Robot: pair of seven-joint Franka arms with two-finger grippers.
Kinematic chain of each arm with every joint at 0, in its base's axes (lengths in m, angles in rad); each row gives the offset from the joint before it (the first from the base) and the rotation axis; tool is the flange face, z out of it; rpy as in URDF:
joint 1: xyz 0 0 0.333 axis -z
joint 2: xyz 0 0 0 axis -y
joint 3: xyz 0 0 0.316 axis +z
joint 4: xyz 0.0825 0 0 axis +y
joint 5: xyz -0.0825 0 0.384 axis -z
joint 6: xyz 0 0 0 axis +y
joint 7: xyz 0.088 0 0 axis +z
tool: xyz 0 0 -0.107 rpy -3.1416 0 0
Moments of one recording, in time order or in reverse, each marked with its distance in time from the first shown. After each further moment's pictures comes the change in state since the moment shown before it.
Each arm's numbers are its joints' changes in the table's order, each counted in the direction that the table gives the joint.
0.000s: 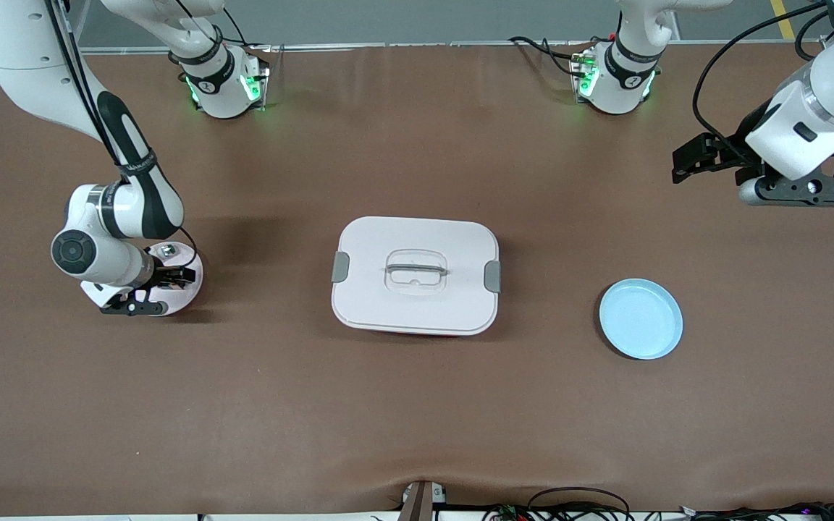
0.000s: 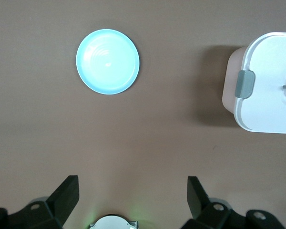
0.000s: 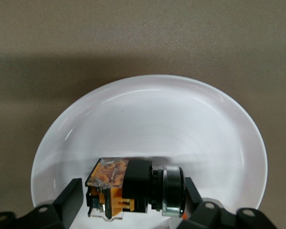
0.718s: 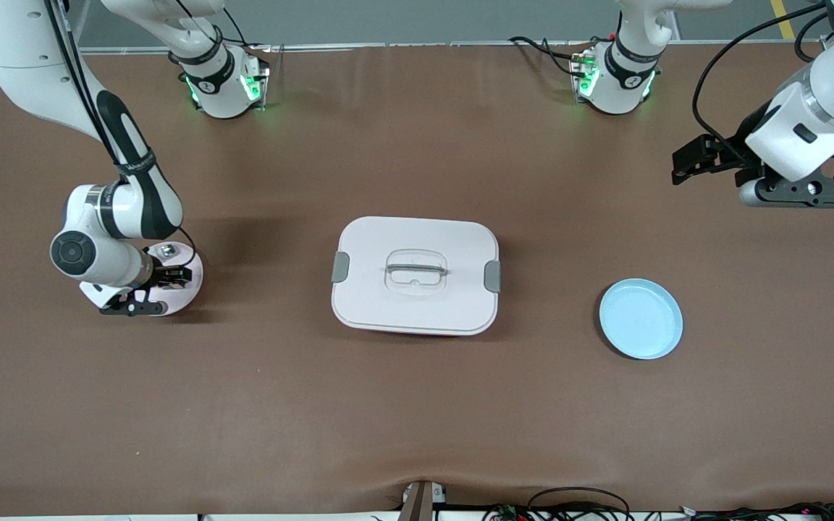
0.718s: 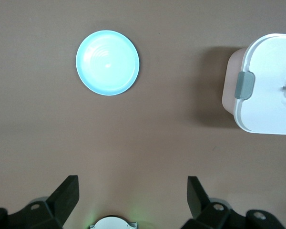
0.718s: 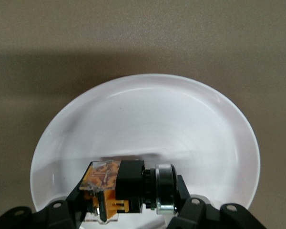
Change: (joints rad) left arm 0.000 -0.003 0.000 0.000 0.000 -0.005 0.000; right arm 0.000 0.014 0.000 -0.021 0.014 0.061 0.013
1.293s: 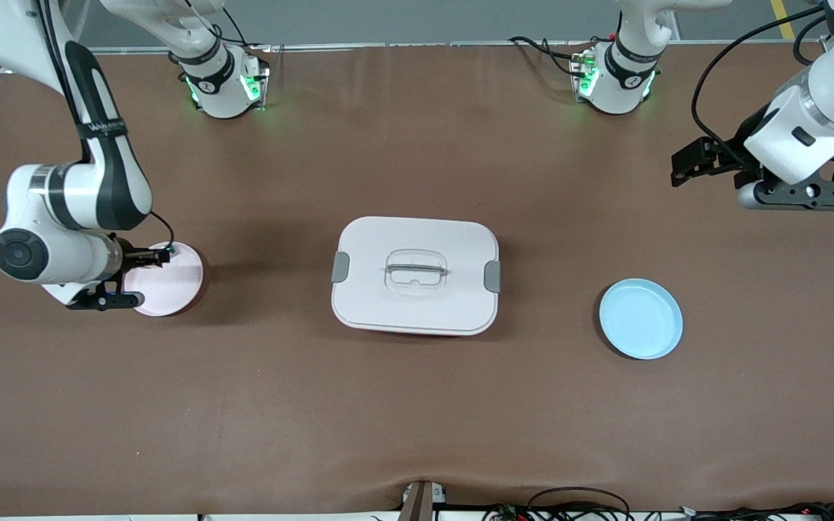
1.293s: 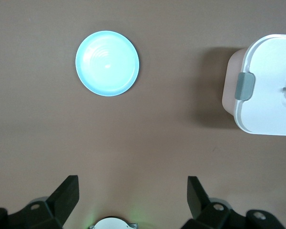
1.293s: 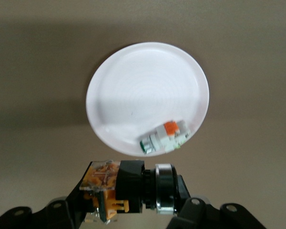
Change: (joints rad) left arm 0.000 -0.005 0.000 0.000 0.000 -0.004 0.000; right arm -0.061 0.144 0.010 -0.255 0.000 0.585 0.002
